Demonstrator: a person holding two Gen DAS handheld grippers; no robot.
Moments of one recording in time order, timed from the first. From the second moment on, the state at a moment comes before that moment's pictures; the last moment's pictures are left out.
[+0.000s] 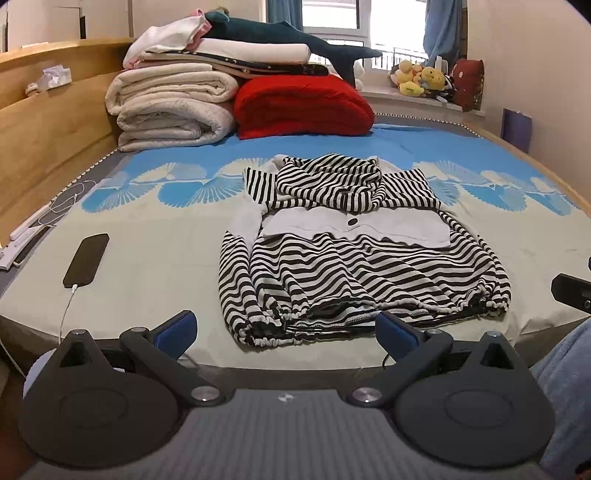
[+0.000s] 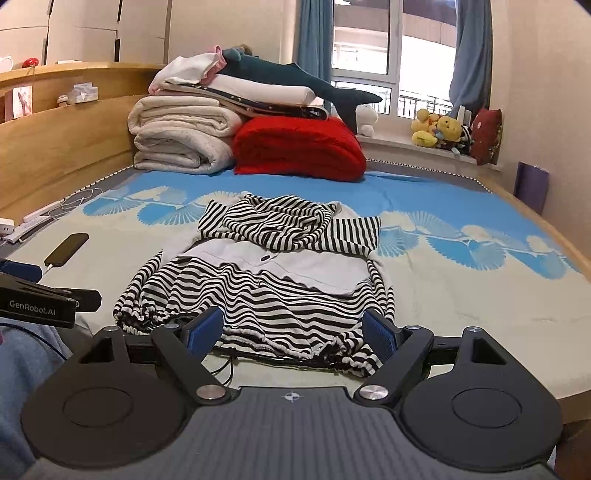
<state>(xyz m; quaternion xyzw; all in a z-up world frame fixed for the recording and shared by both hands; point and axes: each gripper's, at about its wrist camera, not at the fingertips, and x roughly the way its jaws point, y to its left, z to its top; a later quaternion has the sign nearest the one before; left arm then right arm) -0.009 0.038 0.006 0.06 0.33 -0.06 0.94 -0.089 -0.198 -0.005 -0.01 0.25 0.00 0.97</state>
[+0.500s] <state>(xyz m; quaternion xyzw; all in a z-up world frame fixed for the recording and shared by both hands) 0.003 0.040 0.000 0.06 0.33 -0.05 0.94 -0.076 -0.199 -0.020 -0.01 0.28 0.00 0.96</state>
